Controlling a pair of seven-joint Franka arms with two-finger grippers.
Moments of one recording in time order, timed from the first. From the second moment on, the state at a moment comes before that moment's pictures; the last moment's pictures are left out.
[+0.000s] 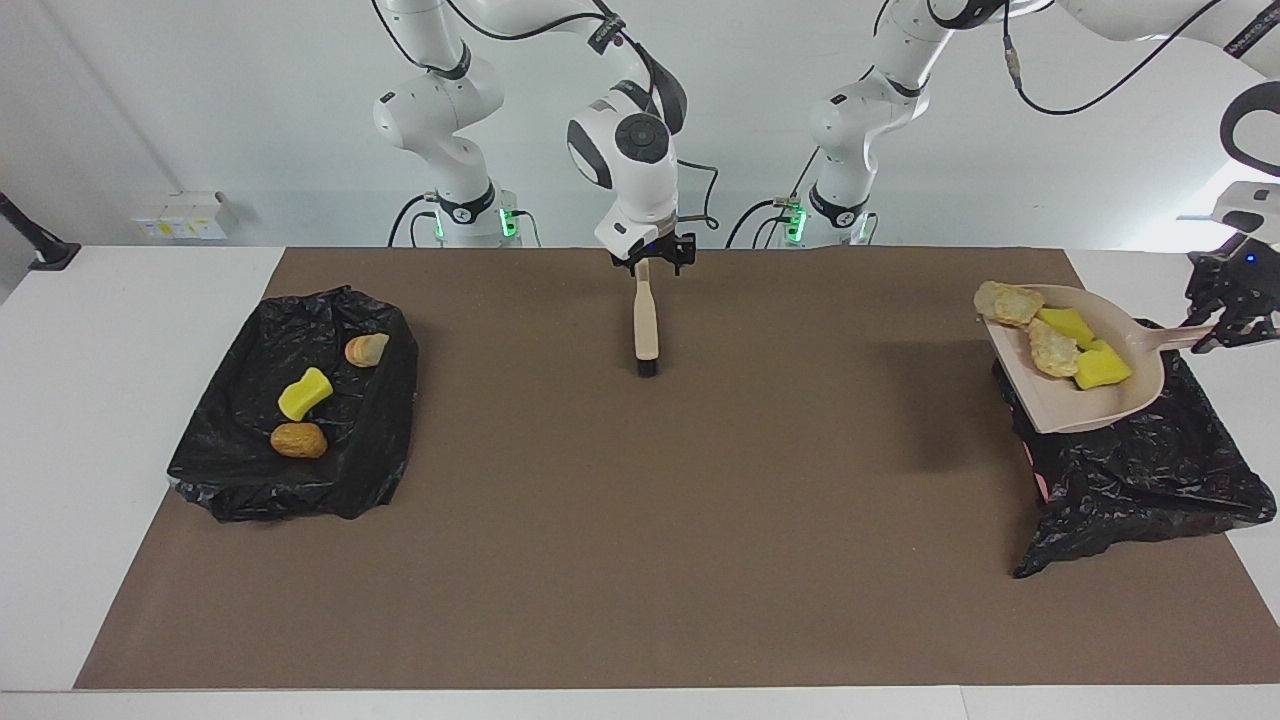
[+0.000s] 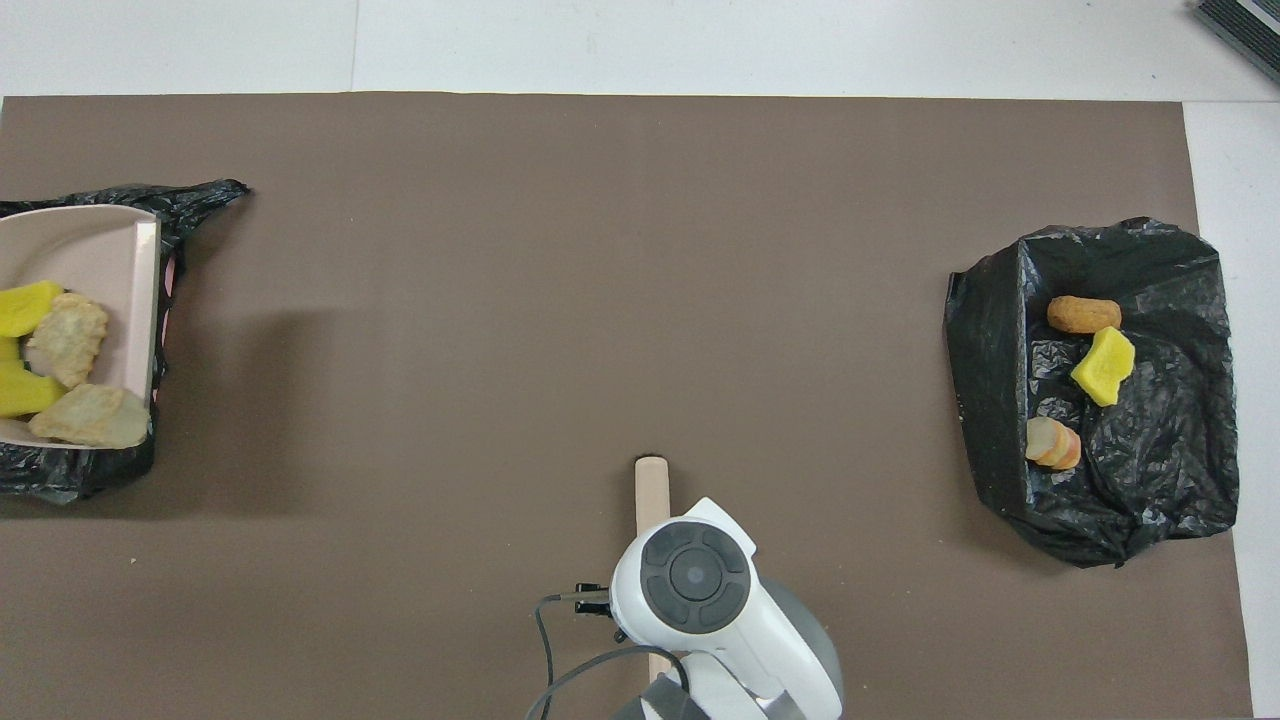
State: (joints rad) left arm 0.47 0.24 -0.08 -1.48 0.14 1.81 1.99; right arm 0.64 0.01 0.11 -2.19 0.24 2.12 0.66
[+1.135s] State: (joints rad) left arm 0.38 0.20 -0.09 -1.61 1.02 2.04 1.63; right arm 0.15 -0.03 0.09 -1.78 0.05 1.86 0.44
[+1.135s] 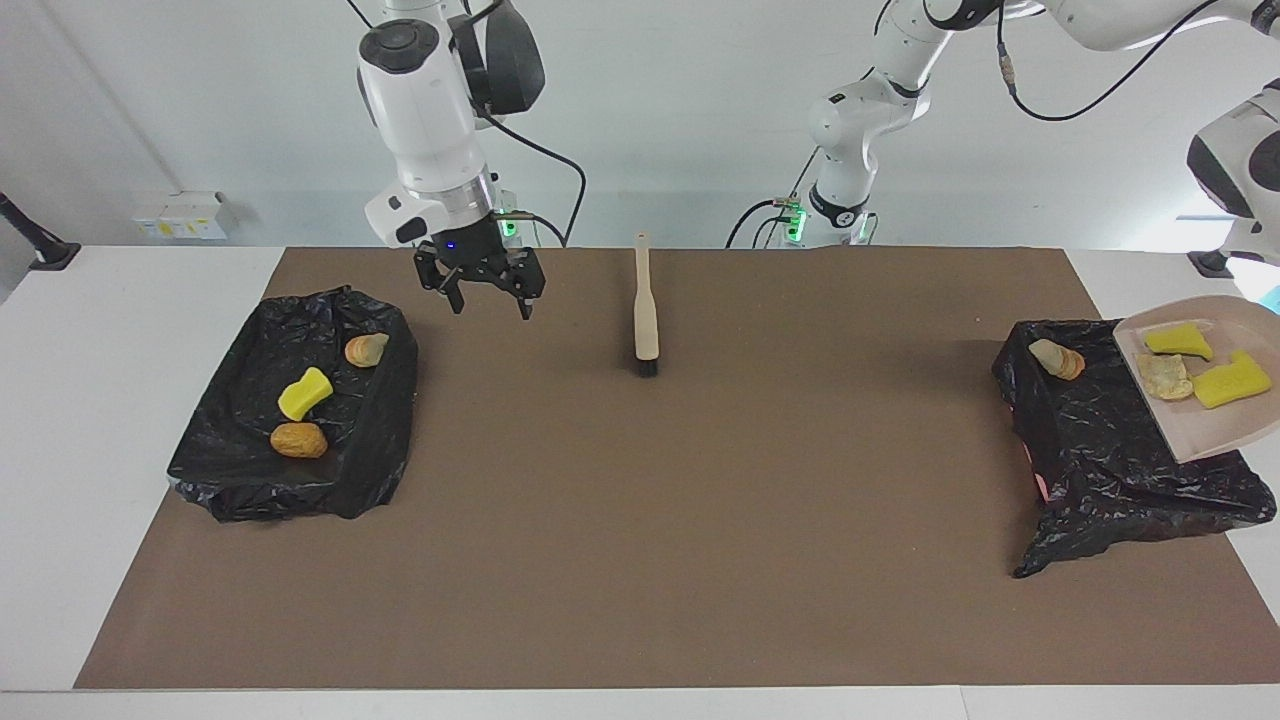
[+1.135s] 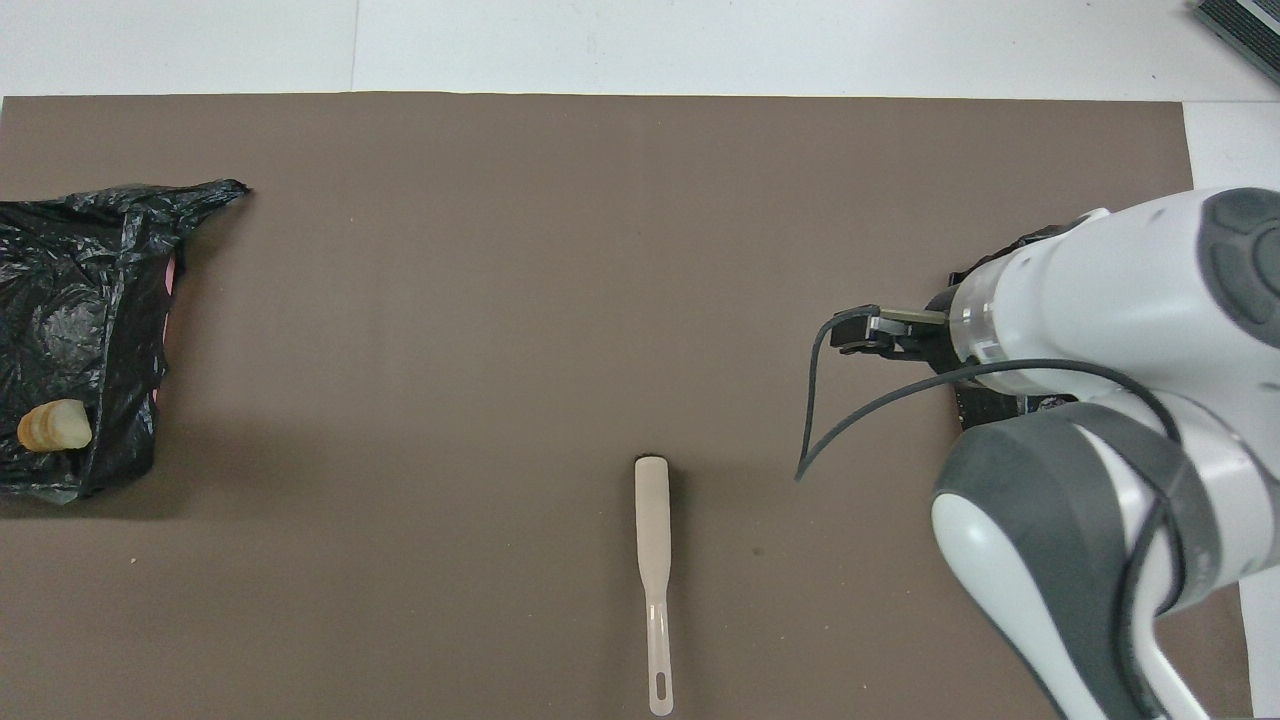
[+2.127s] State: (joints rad) left arm 0.19 0.13 -0.09 -1.66 1.33 1.81 1.43; right arm 0.06 -0.15 -0.14 -1.64 0.01 1.53 0.21
